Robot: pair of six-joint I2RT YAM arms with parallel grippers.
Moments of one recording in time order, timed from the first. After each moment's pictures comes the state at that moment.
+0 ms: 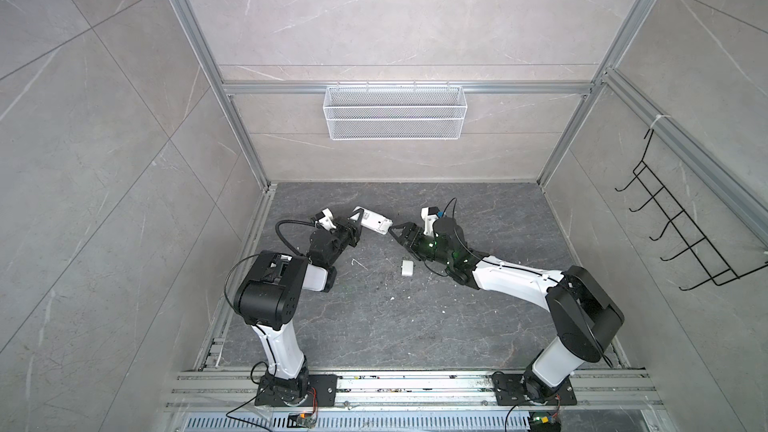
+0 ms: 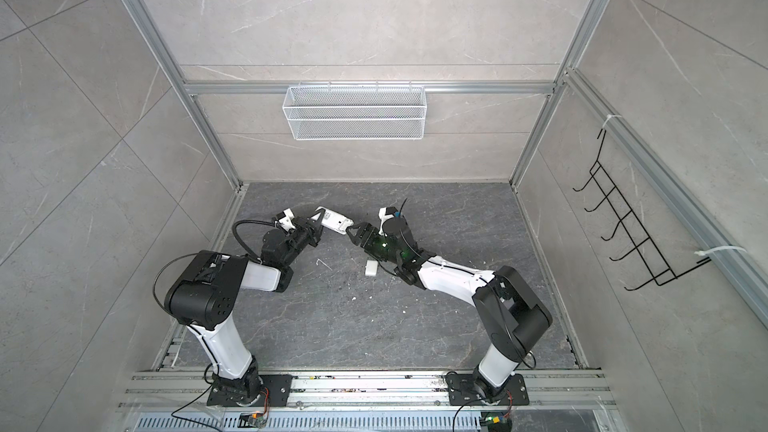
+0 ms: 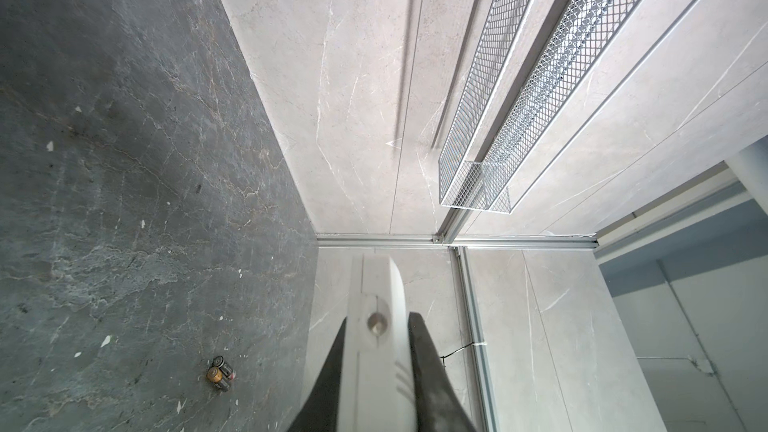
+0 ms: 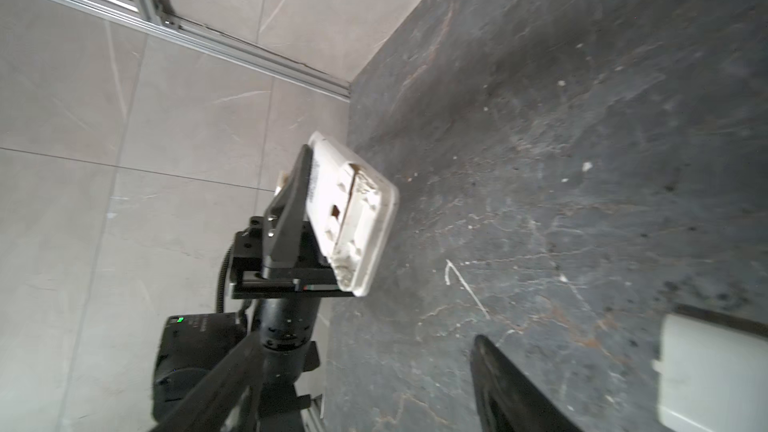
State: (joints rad) left arm -0.26 1.82 0.66 1.25 0.33 -1.61; right arm 0.69 1.68 0.98 0.43 -0.23 1.15
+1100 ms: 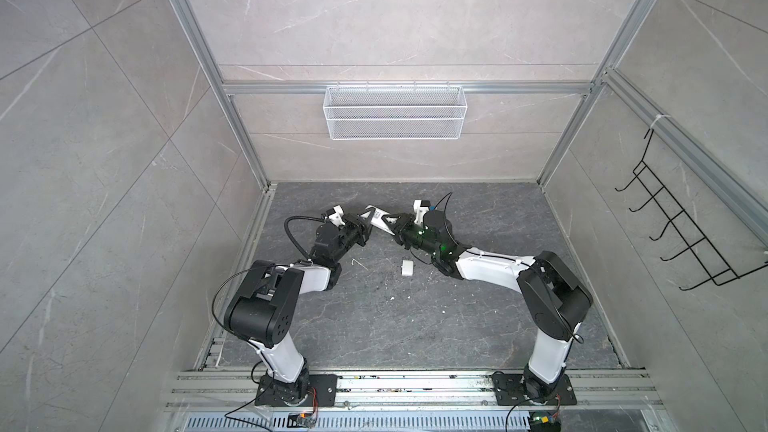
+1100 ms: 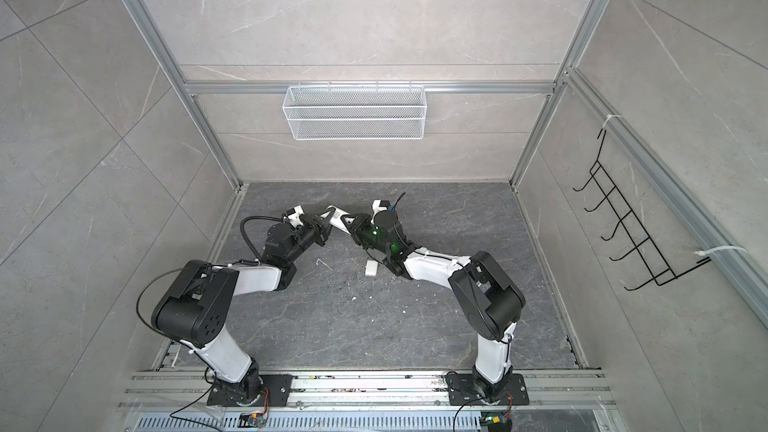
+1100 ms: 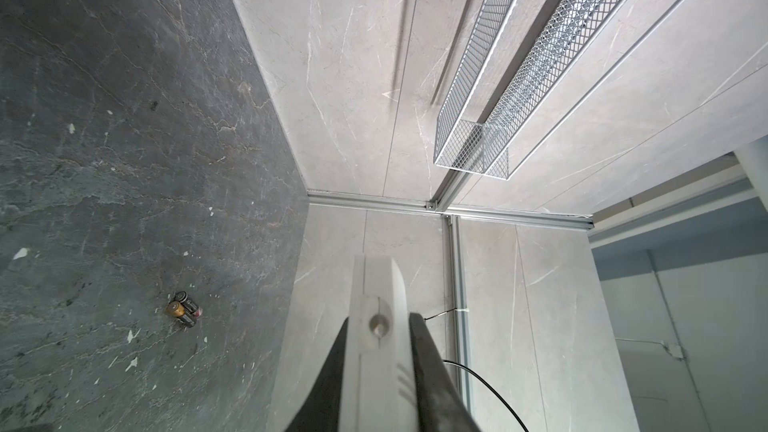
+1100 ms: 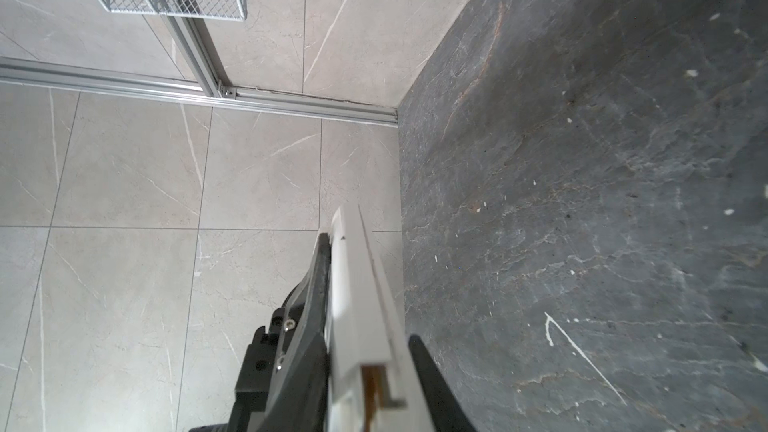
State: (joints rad) left arm -0.33 1.68 0.71 1.01 0.38 -1.64; right arm 0.69 1.85 1.13 0.56 -0.20 1.36
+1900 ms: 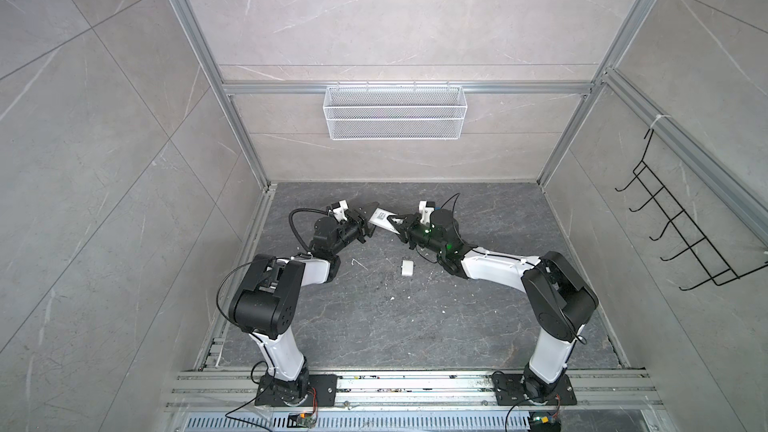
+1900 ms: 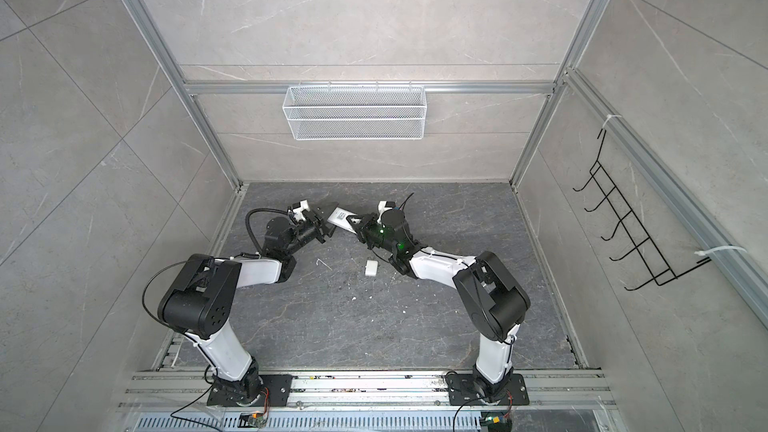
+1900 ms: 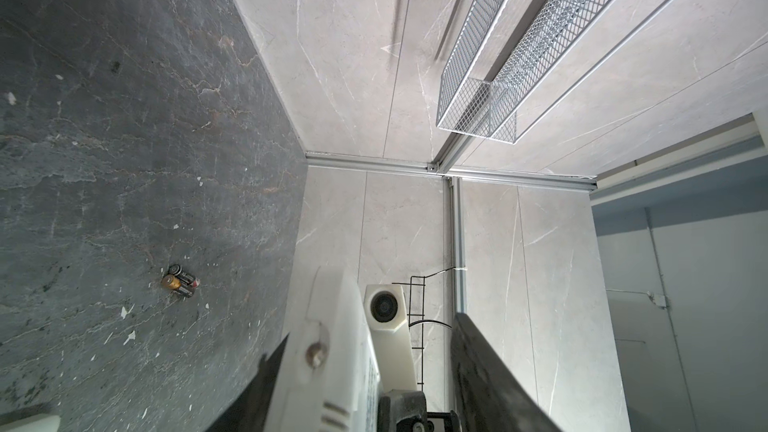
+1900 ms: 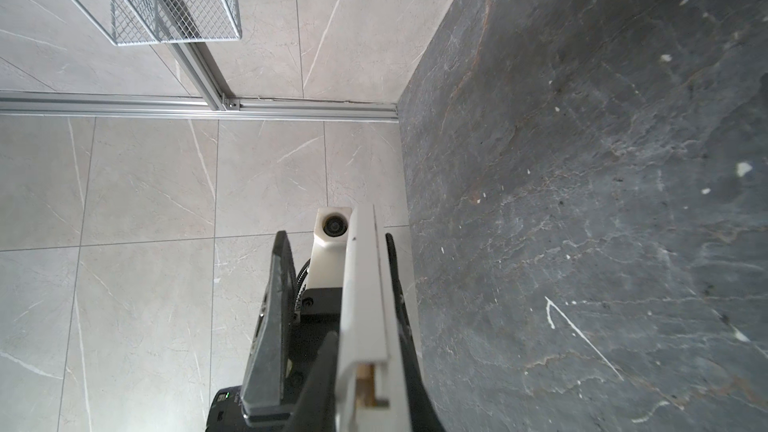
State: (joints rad) left arm -0.29 1.76 0.77 1.05 0.55 -1.65; right arm 0.65 1.82 1.09 0.55 -0.26 1.44
